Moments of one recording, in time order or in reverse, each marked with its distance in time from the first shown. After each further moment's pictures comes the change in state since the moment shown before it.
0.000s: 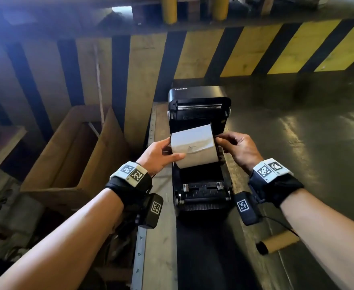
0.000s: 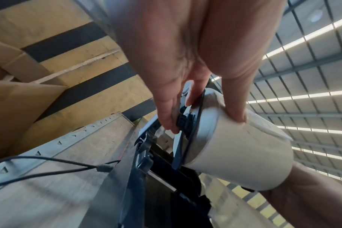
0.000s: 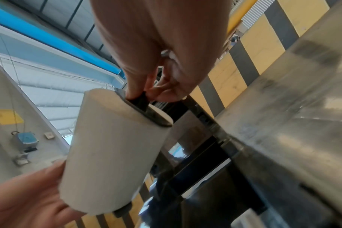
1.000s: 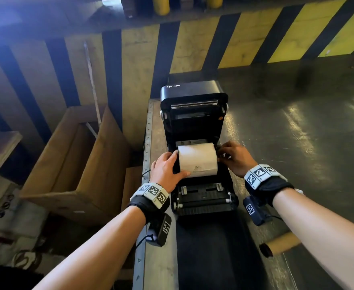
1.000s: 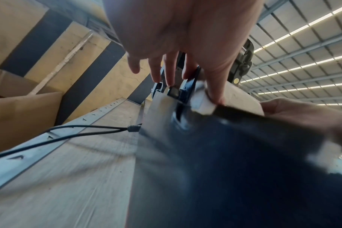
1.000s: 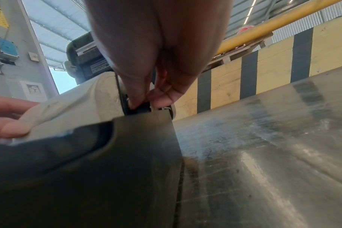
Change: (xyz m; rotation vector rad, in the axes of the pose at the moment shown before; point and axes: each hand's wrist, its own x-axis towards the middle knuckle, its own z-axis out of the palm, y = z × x) left_hand 0.020 -0.054 0.049 0.586 0.145 -0.037; right_hand 0.013 0.060 -0.005 -0.700 -0.223 -0.074
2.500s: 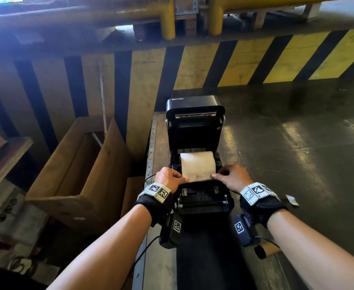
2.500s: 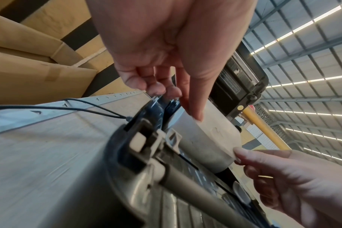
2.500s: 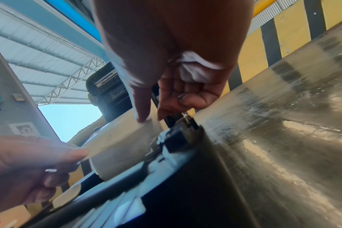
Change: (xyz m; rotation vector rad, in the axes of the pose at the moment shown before) left_hand -0.018 0.012 -0.008 -0.248 -0.077 -0.273; right_hand -0.036 -0.019 0.010 0.185 -0.066 0.346
